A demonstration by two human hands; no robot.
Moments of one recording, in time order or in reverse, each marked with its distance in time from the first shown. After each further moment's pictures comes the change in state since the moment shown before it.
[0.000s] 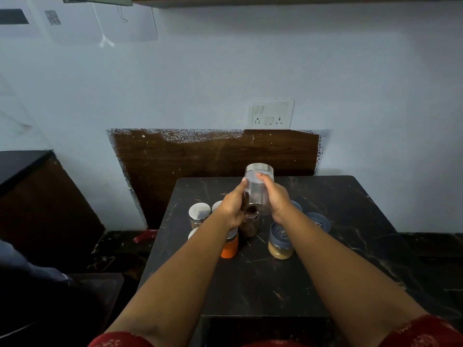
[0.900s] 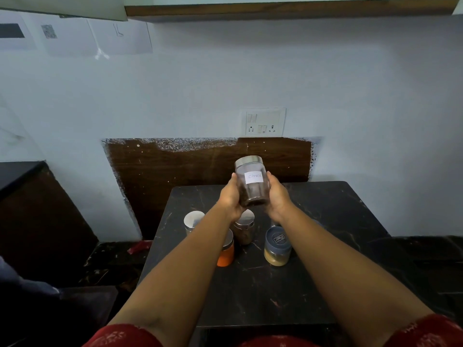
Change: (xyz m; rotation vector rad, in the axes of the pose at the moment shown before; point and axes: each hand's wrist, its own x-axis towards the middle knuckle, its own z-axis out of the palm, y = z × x) left_hand 0.021 0.020 0.019 -0.129 0.031 0.072; right_hand -0.002 -0.022 -0.007 0.242 -0.026 0.050
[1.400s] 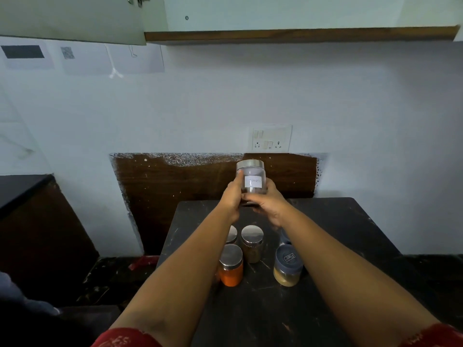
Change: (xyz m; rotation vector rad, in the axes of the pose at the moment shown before) left_hand 0.007 0.042 -0.007 0.330 0.014 0.156; right_hand 0.008 -0.016 0.042 -0.329 -0.078 -0.144
